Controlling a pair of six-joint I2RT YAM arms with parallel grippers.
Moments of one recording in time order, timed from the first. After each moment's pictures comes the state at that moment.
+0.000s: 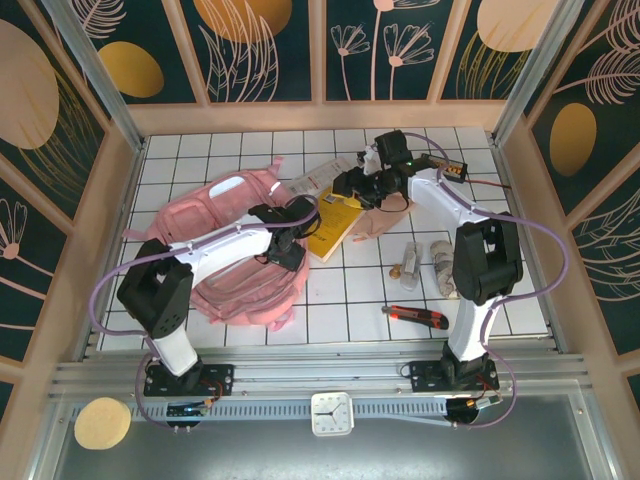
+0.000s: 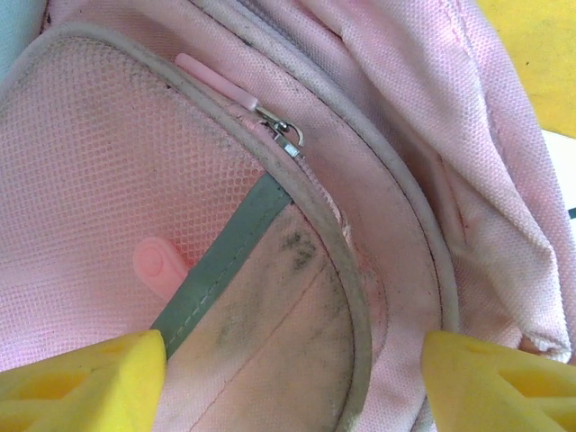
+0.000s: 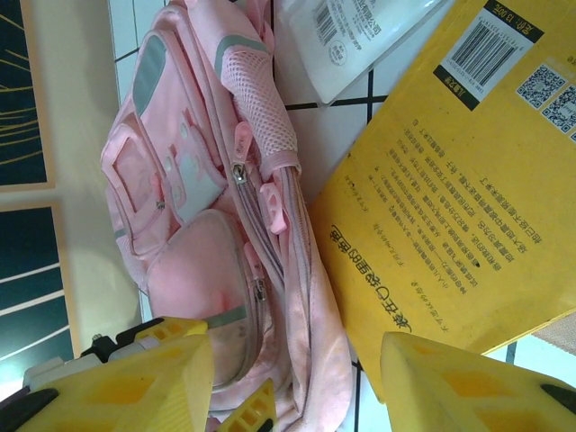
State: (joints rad) left arm -0.75 1.75 1.26 -0.91 -0.30 -0.35; right arm 0.38 1.86 1.50 -0.58 -0.66 0.60
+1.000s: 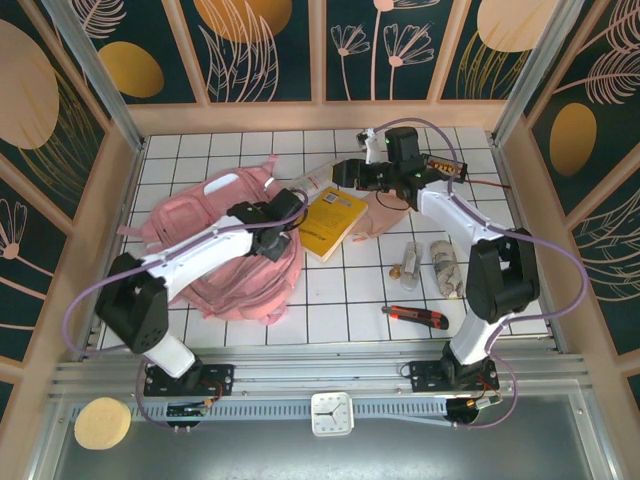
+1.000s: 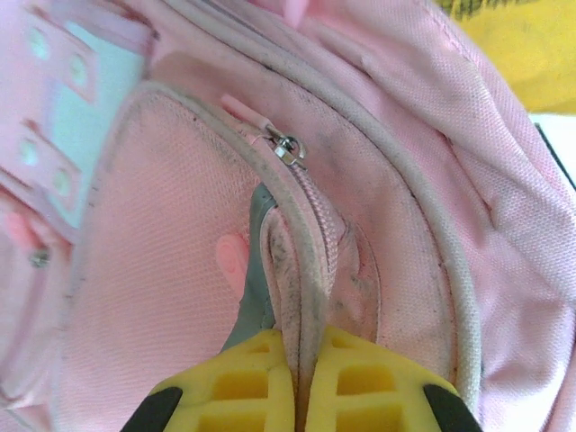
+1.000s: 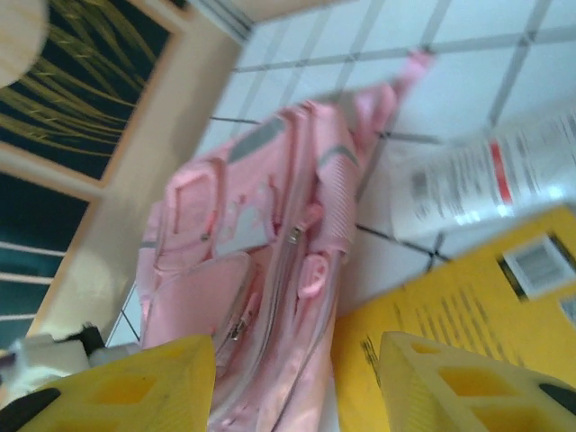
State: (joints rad) left arm -0.70 1.57 1.22 -0.88 -0.40 -0.09; right arm 0.39 1.70 1.34 -0.16 -0.67 0.38
